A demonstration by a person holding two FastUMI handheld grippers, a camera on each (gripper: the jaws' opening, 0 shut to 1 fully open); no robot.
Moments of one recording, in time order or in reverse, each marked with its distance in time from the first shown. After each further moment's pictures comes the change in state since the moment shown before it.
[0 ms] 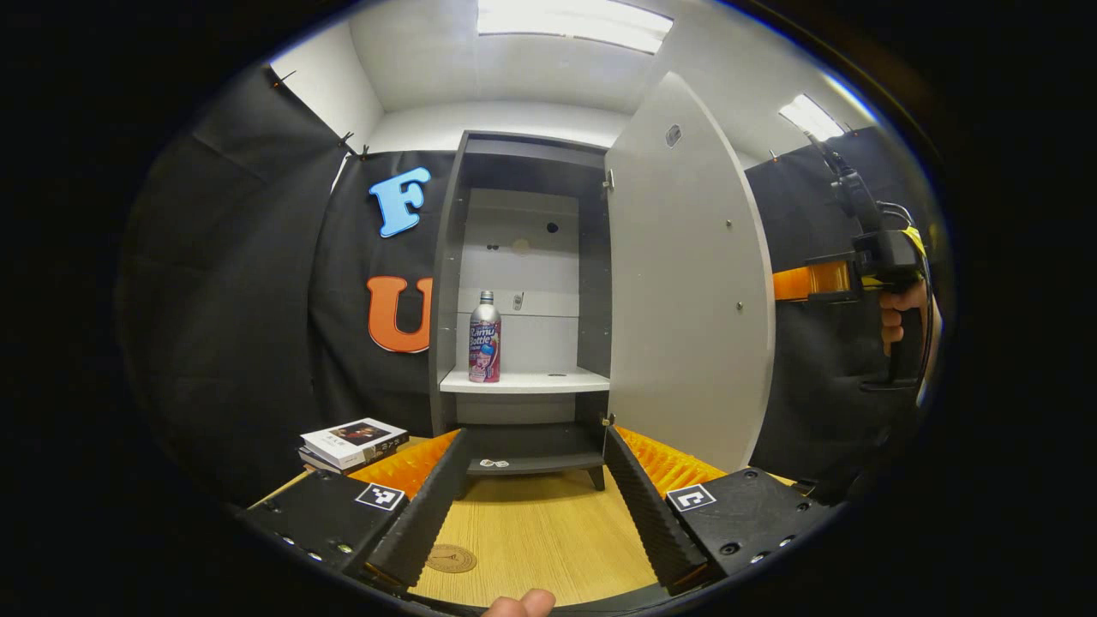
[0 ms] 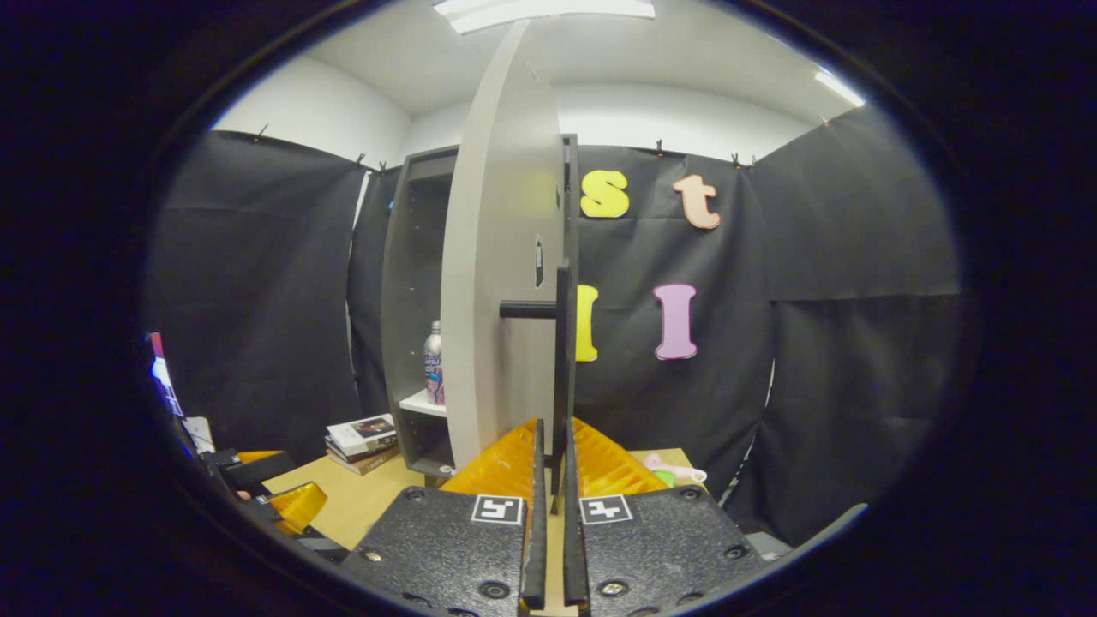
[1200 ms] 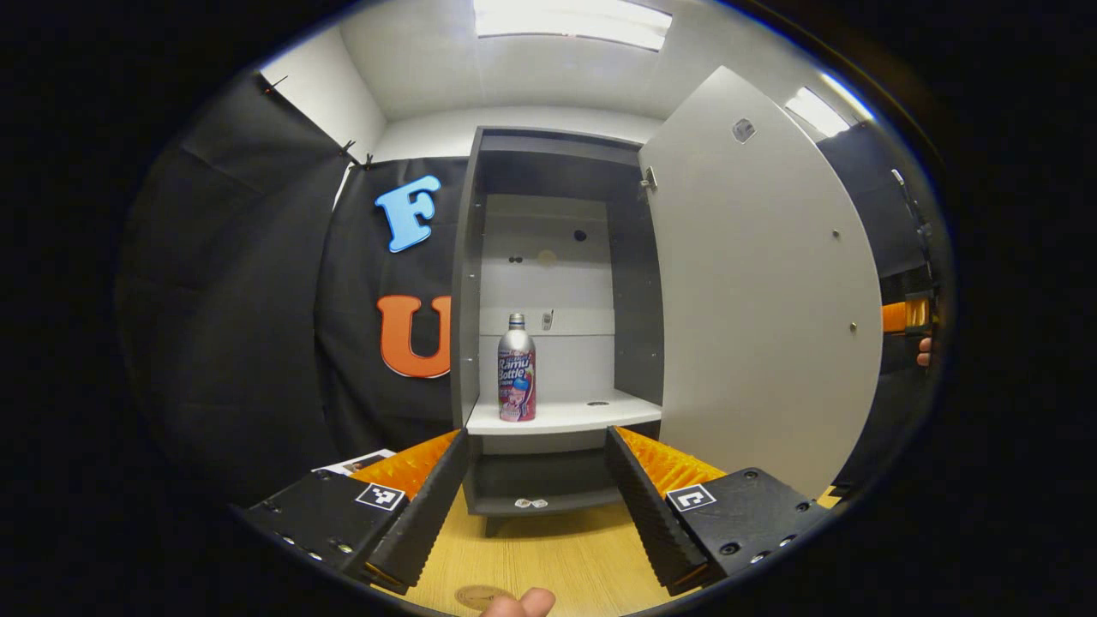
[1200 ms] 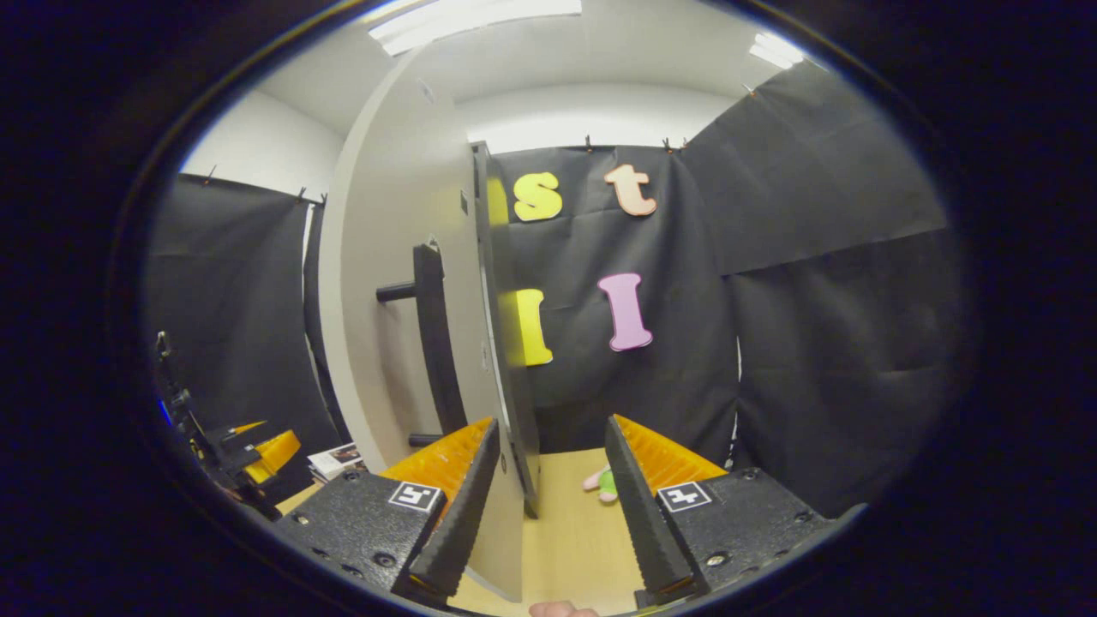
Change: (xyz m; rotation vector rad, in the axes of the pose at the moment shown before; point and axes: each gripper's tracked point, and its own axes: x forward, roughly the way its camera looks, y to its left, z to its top) left arm 0.113 0.054 0.049 0.047 -0.053 0.038; right arm 0.001 -0.077 -0.016 0.167 -0.051 -0.089
